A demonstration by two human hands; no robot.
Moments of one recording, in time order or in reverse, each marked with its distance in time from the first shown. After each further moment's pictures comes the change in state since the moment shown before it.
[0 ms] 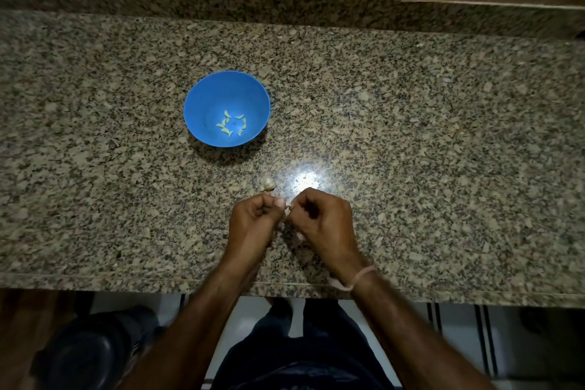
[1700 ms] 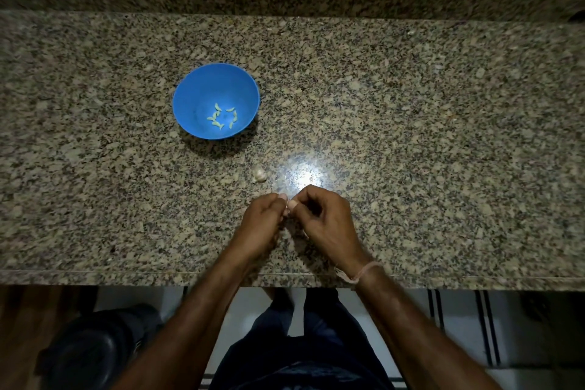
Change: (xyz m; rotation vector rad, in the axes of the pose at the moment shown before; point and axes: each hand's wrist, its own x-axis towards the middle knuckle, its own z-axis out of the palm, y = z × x) left_hand -0.004 -0.008 0.019 0.313 -0.160 0.098; right_hand -0.013 0.014 -0.014 0.114 -0.059 0.059
